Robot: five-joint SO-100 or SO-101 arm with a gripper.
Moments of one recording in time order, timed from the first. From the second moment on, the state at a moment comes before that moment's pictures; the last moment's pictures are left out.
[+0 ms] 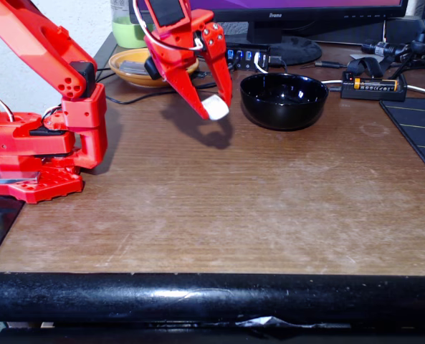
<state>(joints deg) 1.1 137.5 124.1 73.1 -31.6</state>
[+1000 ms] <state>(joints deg) -25.7 106.2 78.0 91.8 -25.5</state>
